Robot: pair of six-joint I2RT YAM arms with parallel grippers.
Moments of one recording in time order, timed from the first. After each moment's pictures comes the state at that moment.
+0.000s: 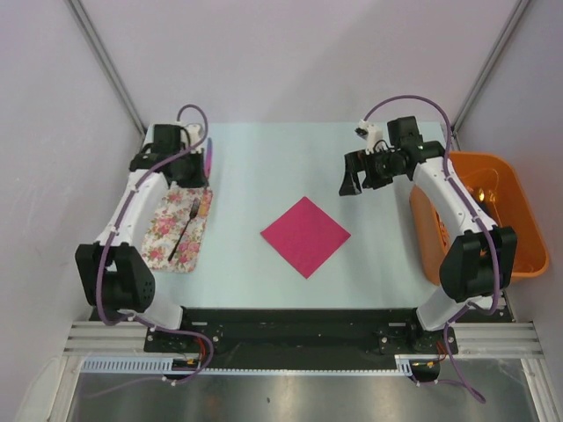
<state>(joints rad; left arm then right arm) -0.02 1.53 1.38 -0.74 0.19 -0.01 0.20 1.62 1.51 -0.83 -0.54 -0.11</state>
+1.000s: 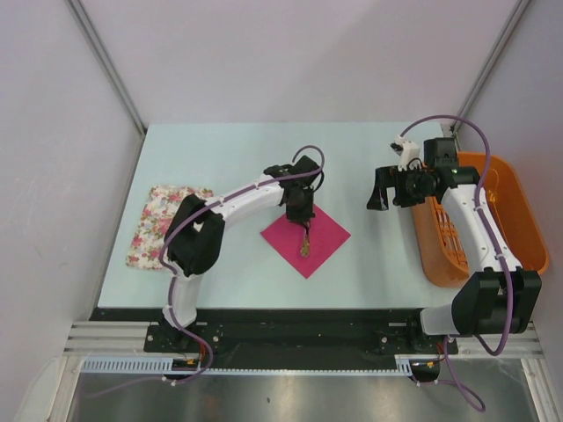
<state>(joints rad) -0.74 2.03 1.64 -0.78 0.04 -0.70 0.03 1.37 1.27 -0.86 -0.50 -0.12</state>
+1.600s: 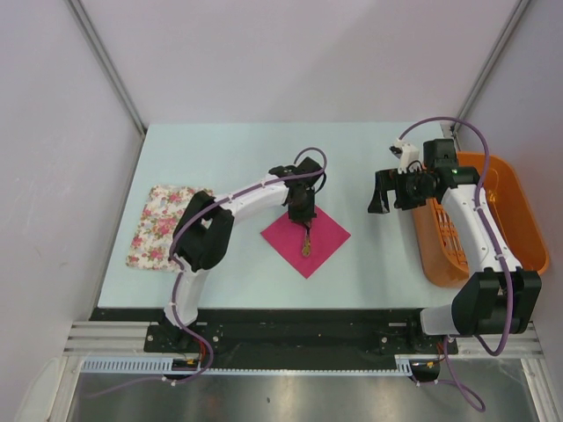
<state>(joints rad) -0.74 2.12 1.70 -0.76 0.02 -0.71 0.03 1.37 1.27 -0.90 -0.49 -0.15</state>
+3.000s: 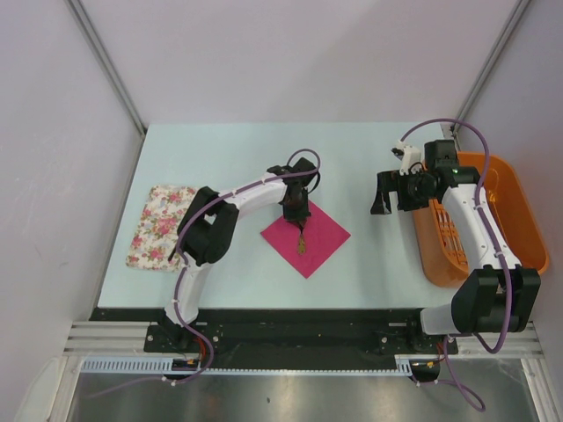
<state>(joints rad) -0.70 2.19 1.71 -0.76 0.01 -0.72 0.01 1.38 1.26 -0.91 -0.46 -0.15</state>
